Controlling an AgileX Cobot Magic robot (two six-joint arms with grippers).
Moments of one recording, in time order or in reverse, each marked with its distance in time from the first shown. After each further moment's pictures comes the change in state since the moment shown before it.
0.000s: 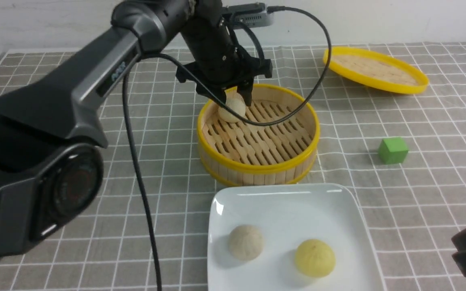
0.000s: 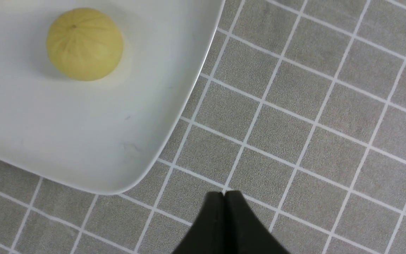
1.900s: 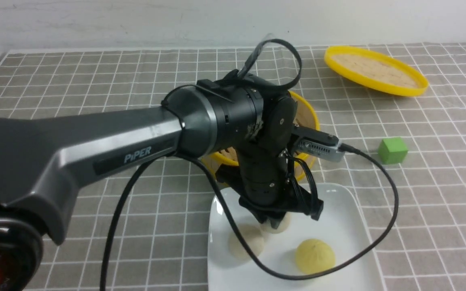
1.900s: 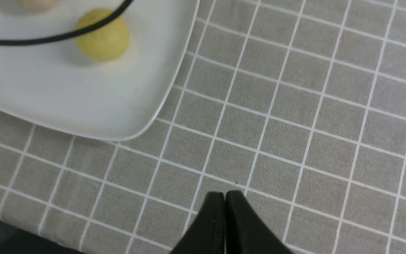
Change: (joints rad) right arm 0.000 -0.560 0.002 -0.024 0.279 0.099; left arm -0.334 -0.359 0.839 0.037 -0.259 0.021
